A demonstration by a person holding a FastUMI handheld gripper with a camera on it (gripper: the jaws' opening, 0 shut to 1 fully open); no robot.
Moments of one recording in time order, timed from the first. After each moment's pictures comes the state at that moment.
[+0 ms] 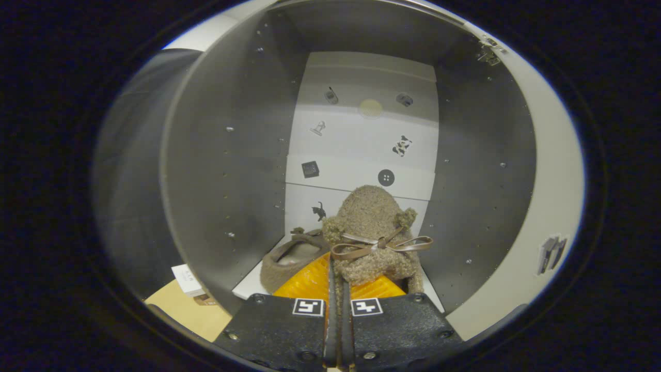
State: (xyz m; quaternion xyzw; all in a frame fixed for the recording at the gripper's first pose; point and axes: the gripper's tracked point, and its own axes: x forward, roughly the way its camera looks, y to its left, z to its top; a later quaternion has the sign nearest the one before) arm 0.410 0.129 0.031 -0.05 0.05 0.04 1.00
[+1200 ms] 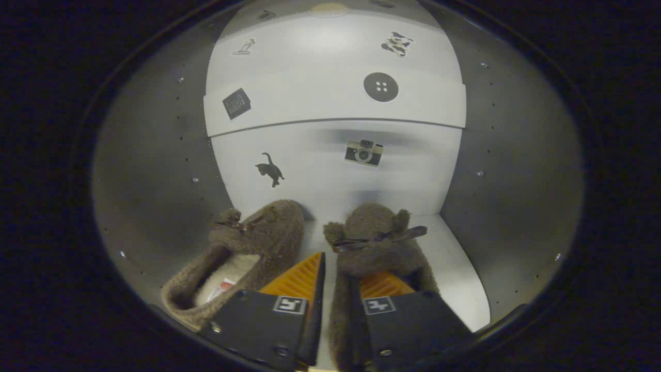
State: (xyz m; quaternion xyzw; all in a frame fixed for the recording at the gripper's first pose) arm 0.536 0.115 -0.044 0.03 0.21 0.02 0.98
